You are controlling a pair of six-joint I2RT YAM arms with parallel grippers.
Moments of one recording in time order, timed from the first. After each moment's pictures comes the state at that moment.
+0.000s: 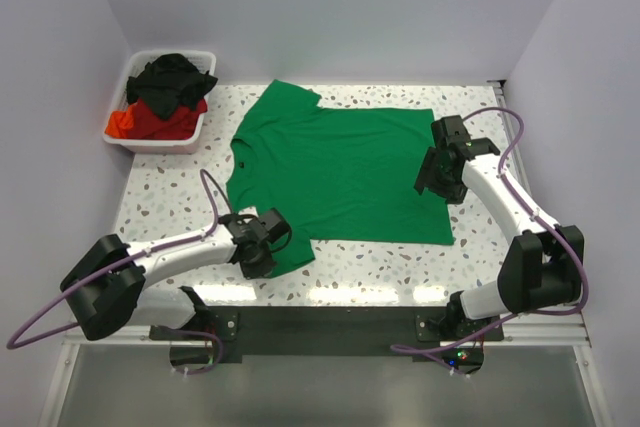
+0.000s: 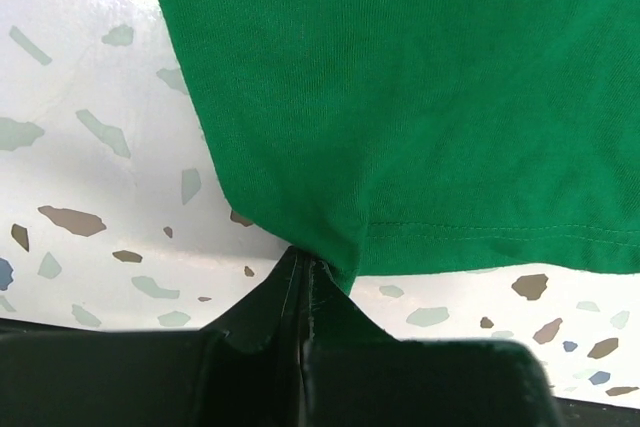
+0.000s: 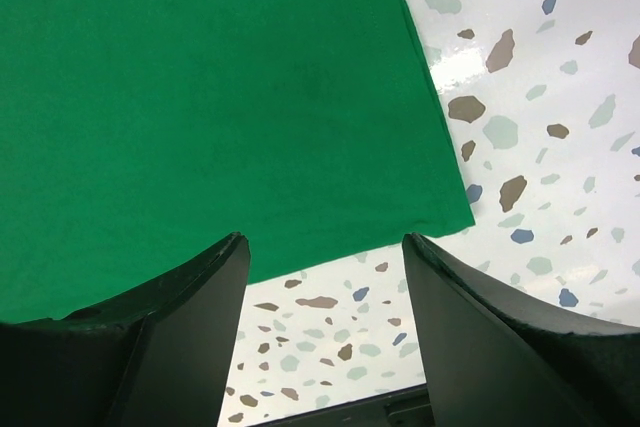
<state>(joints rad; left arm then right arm) -0.85 1.29 0.63 -0.77 -0.19 -1.22 0.18 1.44 1.15 -0.92 0.21 0.57</state>
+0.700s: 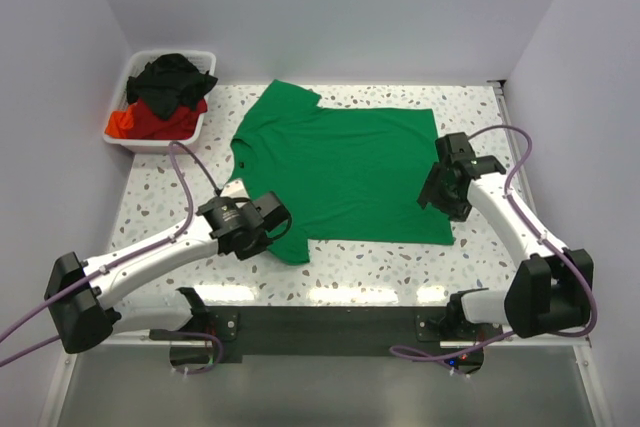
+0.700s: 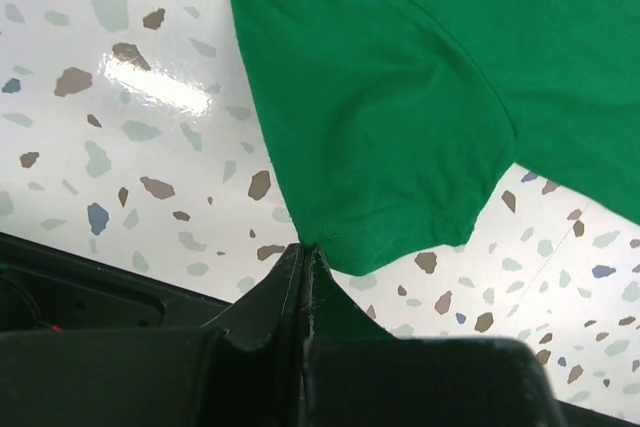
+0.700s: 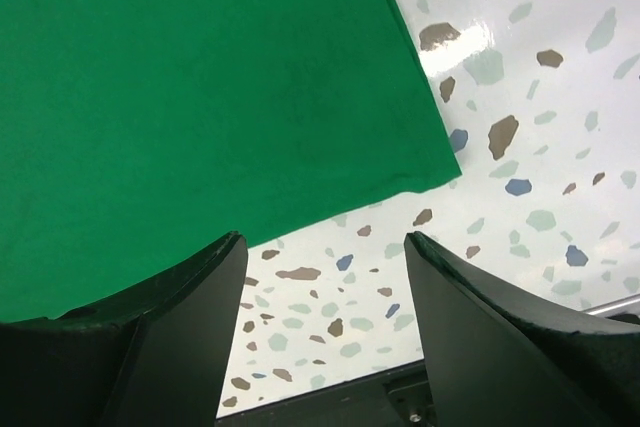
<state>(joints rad) -0.92 1.17 0.92 -1.12 -0.43 -1.35 0.18 1.31 1.01 -0.93 0.21 0.64</state>
